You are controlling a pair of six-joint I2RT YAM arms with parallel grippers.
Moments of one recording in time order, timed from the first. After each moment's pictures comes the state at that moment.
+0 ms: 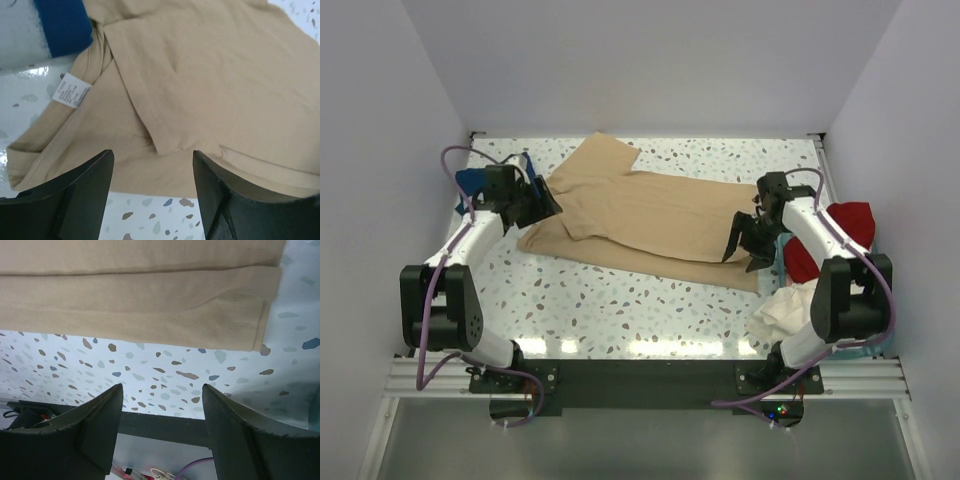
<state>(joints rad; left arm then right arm) 0.01 1.51 1.03 -0.30 0.24 -0.42 0.07 1.58 1.18 -1.04 -0.23 0.45</state>
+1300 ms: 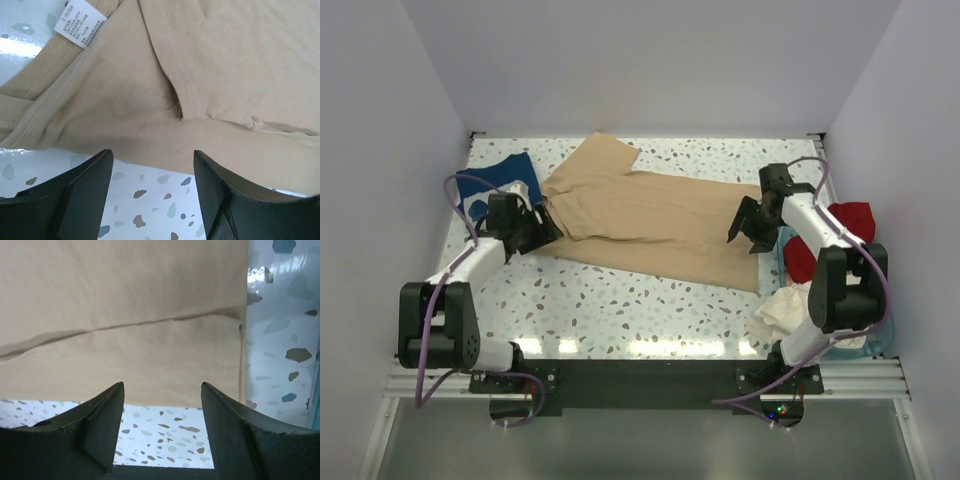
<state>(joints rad) 0.01 1.41 0.75 -0.18 0.23 -0.44 0.07 1.67 1.22 -0.83 -0.08 0.54</state>
